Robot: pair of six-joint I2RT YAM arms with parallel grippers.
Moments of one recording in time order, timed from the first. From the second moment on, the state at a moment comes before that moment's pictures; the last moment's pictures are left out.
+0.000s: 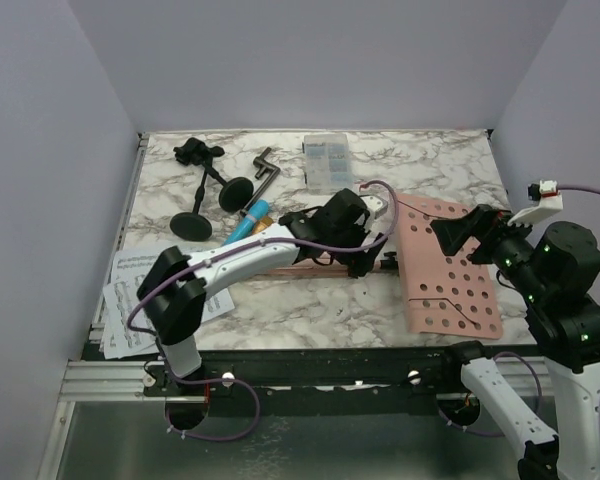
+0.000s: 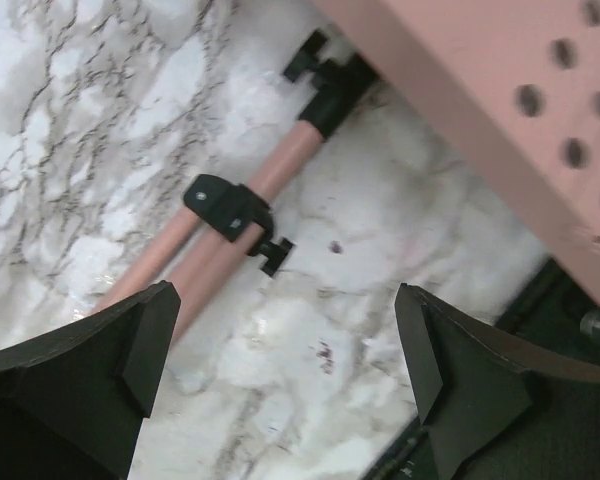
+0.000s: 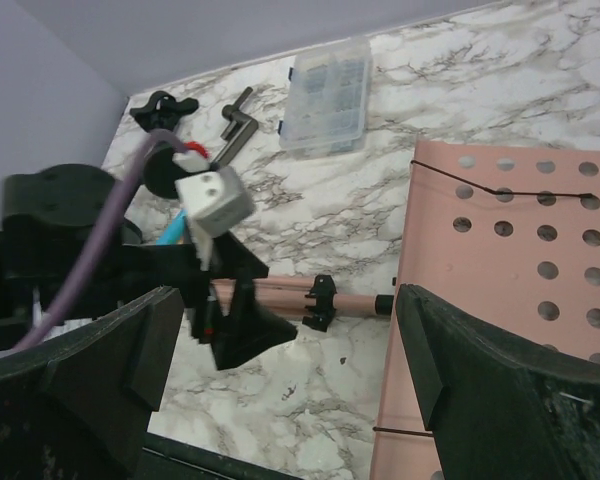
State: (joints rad) left arm -0.95 1.66 1.38 -0.44 0.10 -0.23; right arm 0.18 0.65 1.22 -0.81 -0.12 0.39
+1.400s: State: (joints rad) left arm -1.01 1.98 1.48 -0.55 -0.12 -0.17; right arm 0.18 0.66 1.13 -0.85 -0.08 0.47
